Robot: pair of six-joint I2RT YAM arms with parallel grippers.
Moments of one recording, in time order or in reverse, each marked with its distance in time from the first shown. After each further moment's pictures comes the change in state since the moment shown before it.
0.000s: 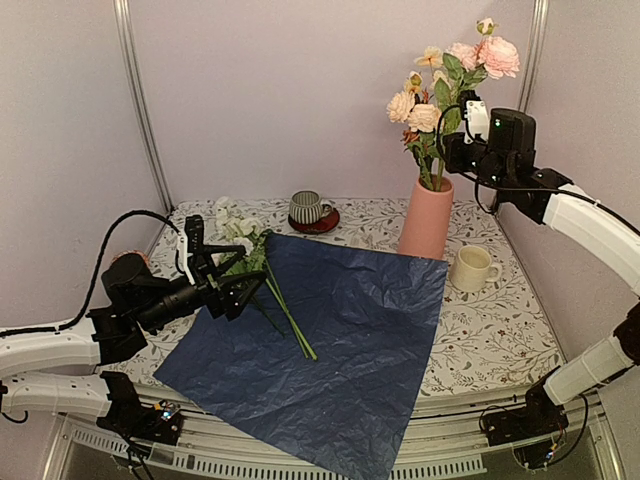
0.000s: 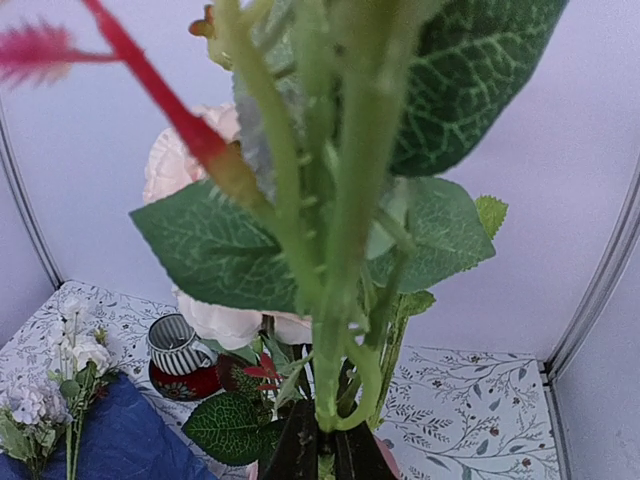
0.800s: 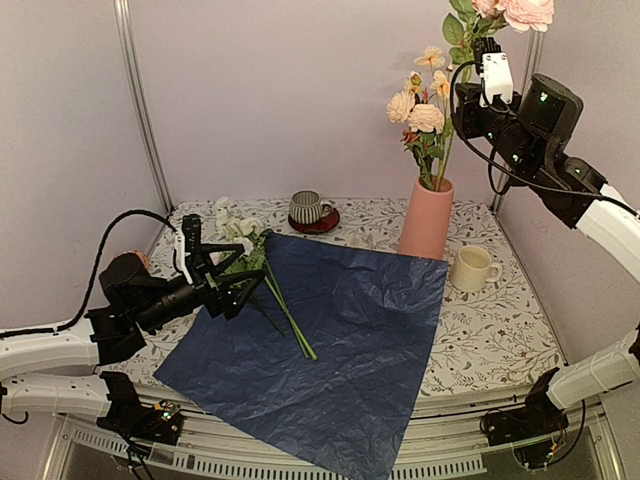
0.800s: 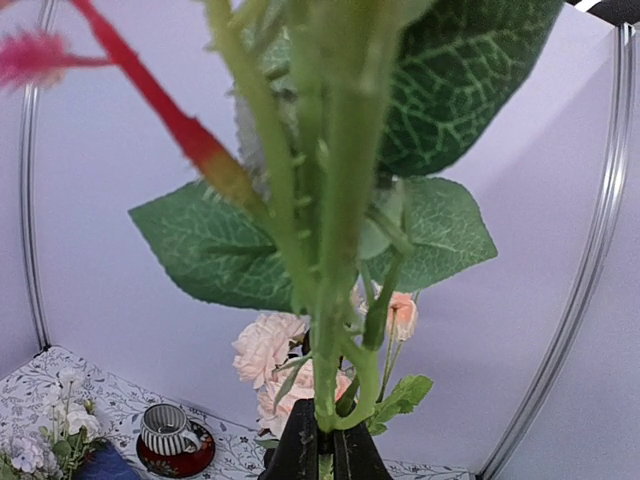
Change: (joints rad) left arm 0.000 -0.014 0.000 0.000 -0.001 0.001; right arm 0.227 -0.124 0.122 0.079 0.226 -0.301
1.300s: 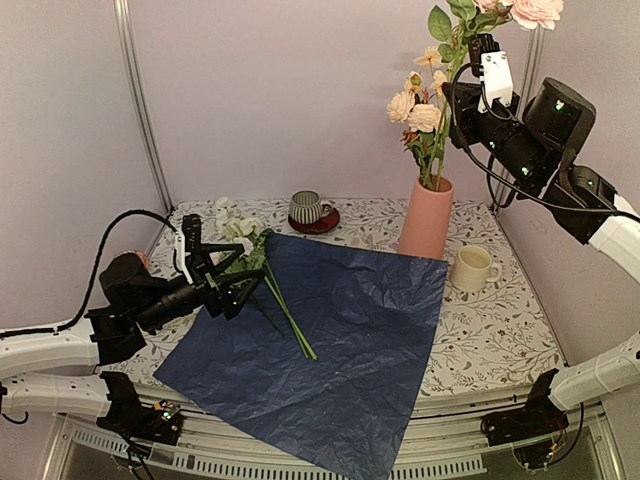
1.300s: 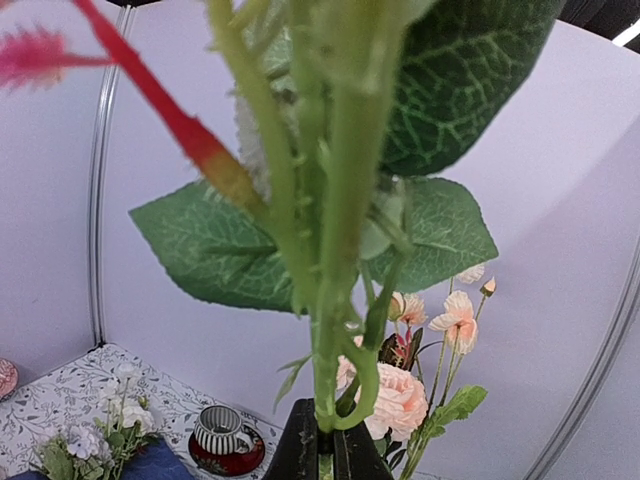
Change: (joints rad) left arm 0.000 0.000 0.000 0.000 -0.006 0.000; right arm 0.138 -0.062 -0.031 -0.004 -0.011 -0.029
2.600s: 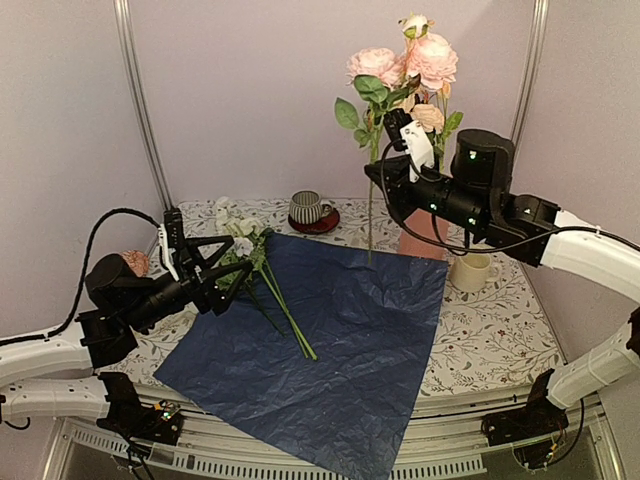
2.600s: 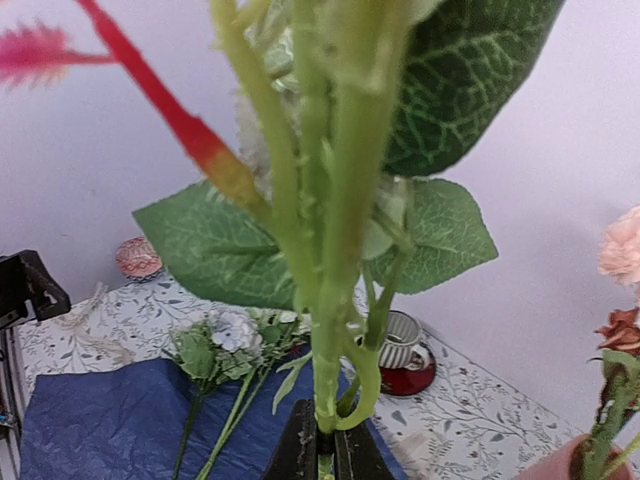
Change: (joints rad) left arm 0.000 -0.084 -0.002 0.008 -0.007 -0.012; right arm 0.082 0.126 -0.178 -0.006 -0.326 0.164
